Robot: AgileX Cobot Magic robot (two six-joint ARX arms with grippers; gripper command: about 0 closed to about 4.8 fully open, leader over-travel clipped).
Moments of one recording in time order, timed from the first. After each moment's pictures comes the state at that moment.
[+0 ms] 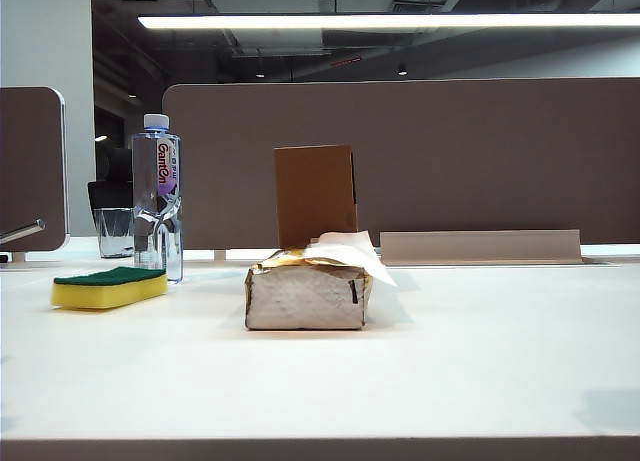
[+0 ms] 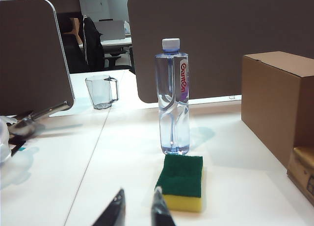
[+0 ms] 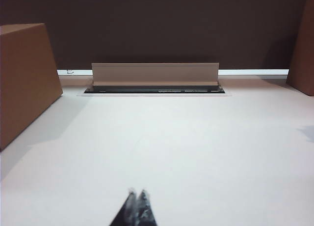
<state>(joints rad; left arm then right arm) 0.01 0.00 0.01 0.13 0.09 0.10 0.00 0.00 0.01 0.01 -0.02 0.00</state>
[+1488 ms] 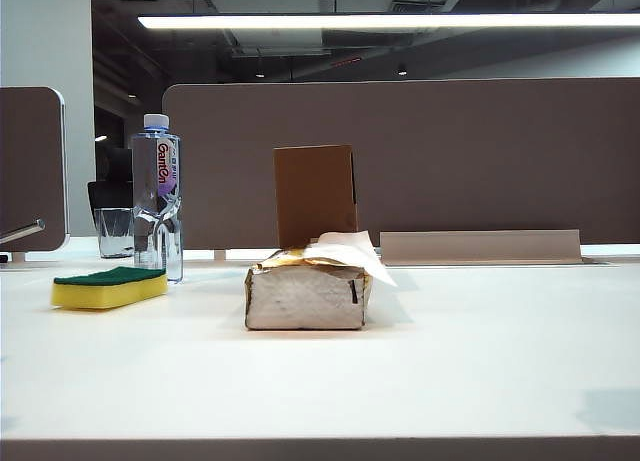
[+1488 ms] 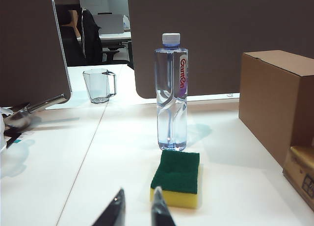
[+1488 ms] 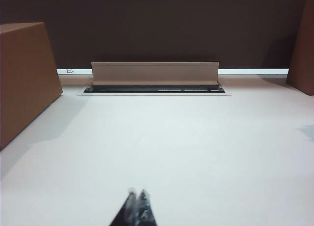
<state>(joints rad) 0.01 0.00 0.01 0.12 0.09 0.07 0.00 0.00 0.01 0.01 -0.02 0.00</state>
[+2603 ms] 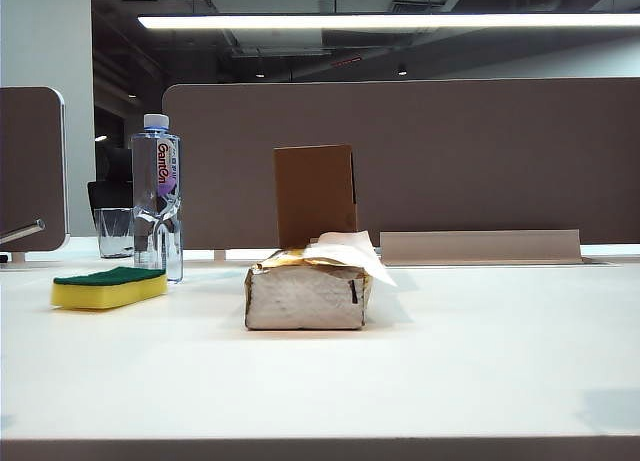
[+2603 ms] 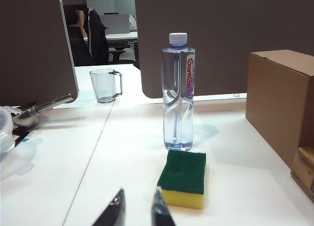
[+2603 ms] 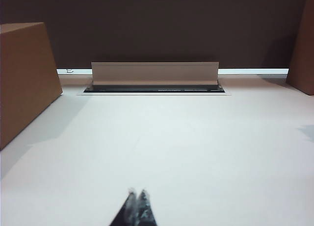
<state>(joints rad) 0.01 0.00 0.01 0.12 0.07 0.07 0.00 0.00 0.01 0.01 -0.02 0.00</state>
